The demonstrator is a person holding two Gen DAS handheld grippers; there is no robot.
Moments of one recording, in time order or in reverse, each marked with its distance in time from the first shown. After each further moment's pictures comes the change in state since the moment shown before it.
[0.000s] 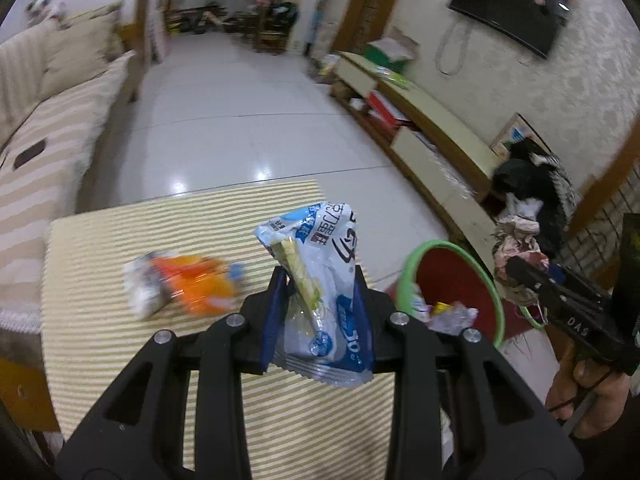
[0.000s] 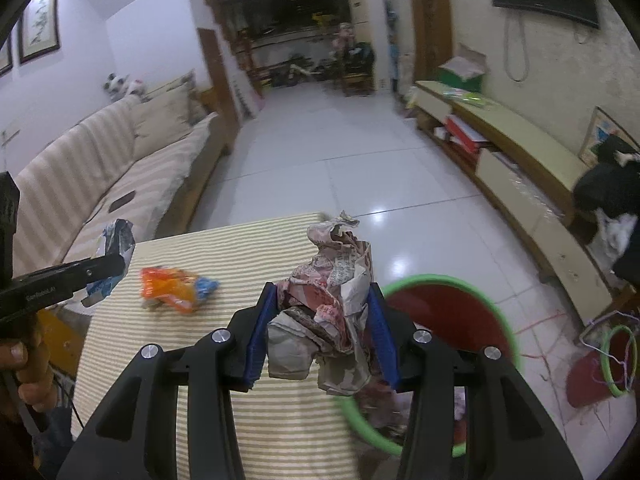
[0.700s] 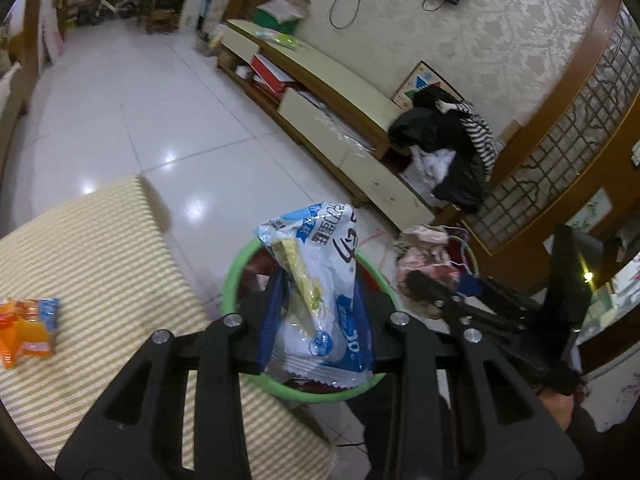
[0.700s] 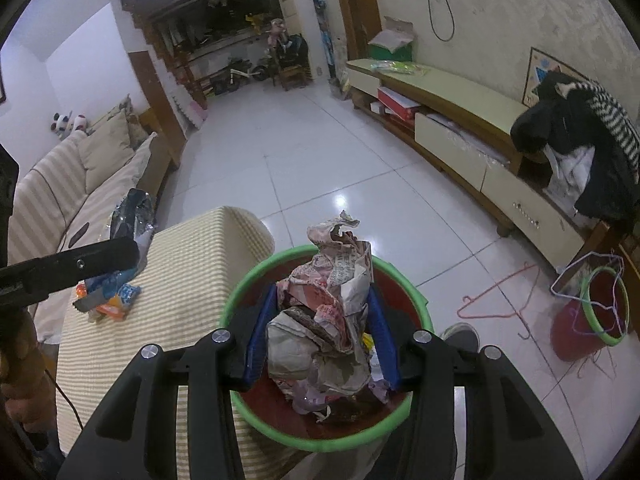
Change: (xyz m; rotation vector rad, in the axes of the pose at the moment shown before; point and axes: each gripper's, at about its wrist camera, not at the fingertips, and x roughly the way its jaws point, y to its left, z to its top) left arm 0.085 -0.152 0.010 0.132 0.131 -0.327; right arm 0.004 -0.122 -0.032 0.178 0.029 -0.086
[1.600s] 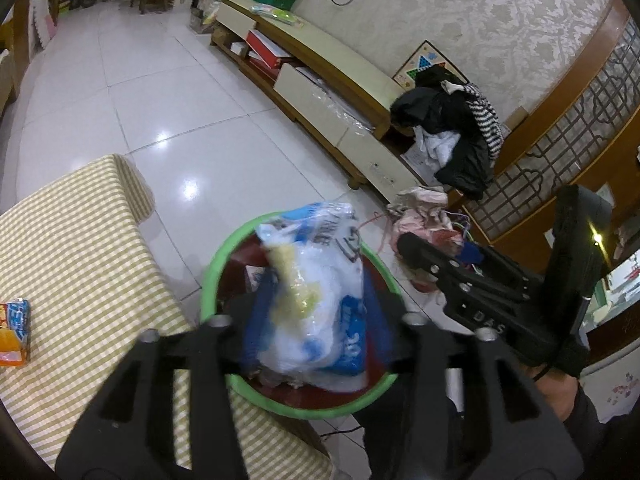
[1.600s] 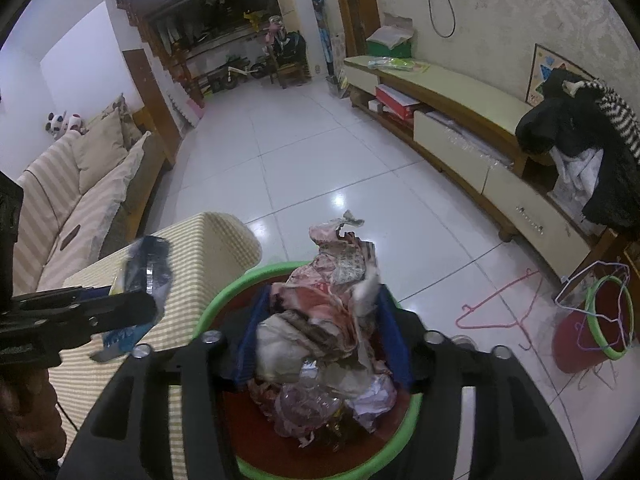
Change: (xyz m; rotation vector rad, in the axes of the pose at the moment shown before) left arm 0.047 0.008 0.003 -0.005 0.069 0.002; right arm 0.037 -0.019 0.020 -0.017 0.000 -0.005
